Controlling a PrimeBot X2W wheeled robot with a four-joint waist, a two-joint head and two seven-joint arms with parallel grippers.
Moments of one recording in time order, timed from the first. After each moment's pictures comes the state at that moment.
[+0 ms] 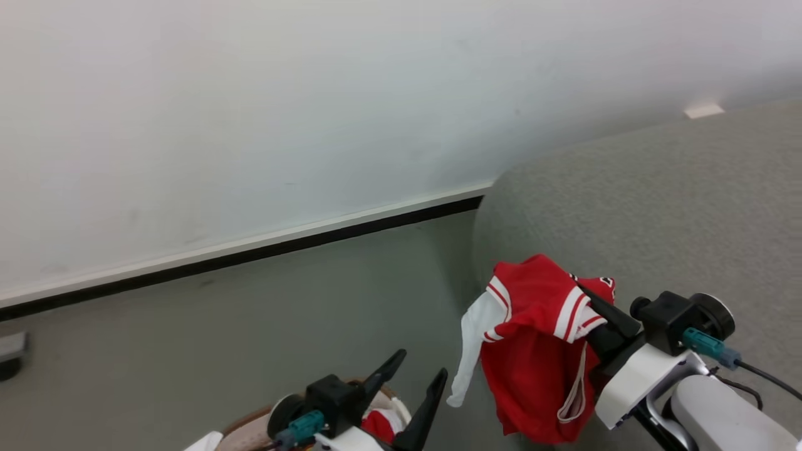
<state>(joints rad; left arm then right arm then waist) -0.28 0.15 -0.68 0.34 -0.44 -0.07 -0.25 -0.55 -0.36 0.78 0.45 0.59 0.13 -0.26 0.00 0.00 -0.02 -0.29</state>
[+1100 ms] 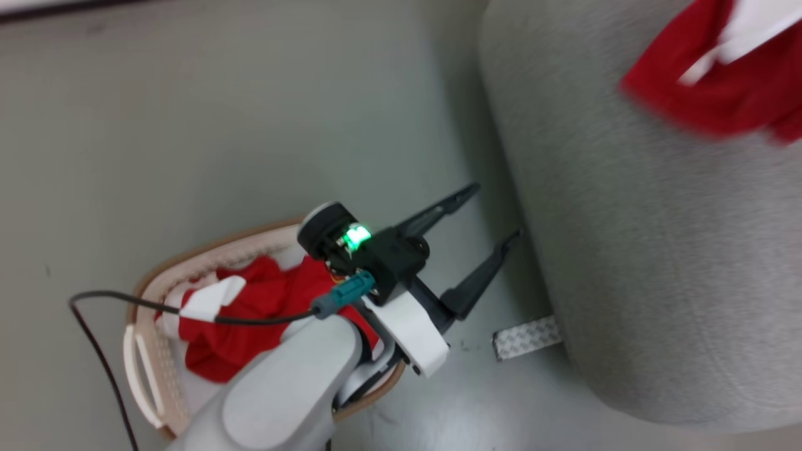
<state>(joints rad) -0.72 0.19 -0.79 0.20 -0.33 -0.12 -0.16 -0.94 -0.46 0.01 0.48 0.40 0.13 -0.26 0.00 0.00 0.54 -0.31</state>
